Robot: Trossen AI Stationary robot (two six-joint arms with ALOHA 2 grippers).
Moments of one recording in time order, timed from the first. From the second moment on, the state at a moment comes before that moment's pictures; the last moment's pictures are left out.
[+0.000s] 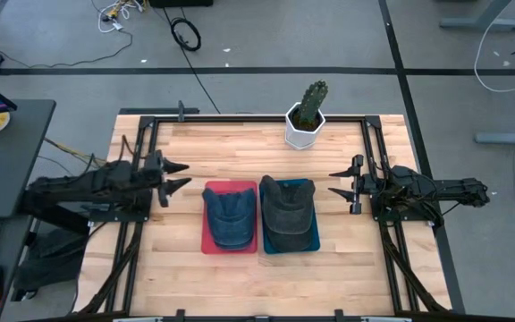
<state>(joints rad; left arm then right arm) 0.03 0.18 0.26 -0.19 -0.24 -0.22 0.02 0.01 0.02 0.03 0.10 -0.25</state>
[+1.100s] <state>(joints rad) 0.03 0.00 0.19 -0.07 -0.23 -0.10 0.02 0.01 0.02 0.03 0.10 -0.25</state>
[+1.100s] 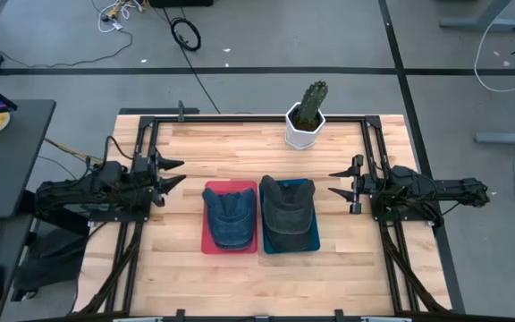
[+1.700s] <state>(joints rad) 0.03 0.00 0.01 0.10 -0.24 -0.05 0.02 0.01 0.02 0.03 0.10 -0.25</state>
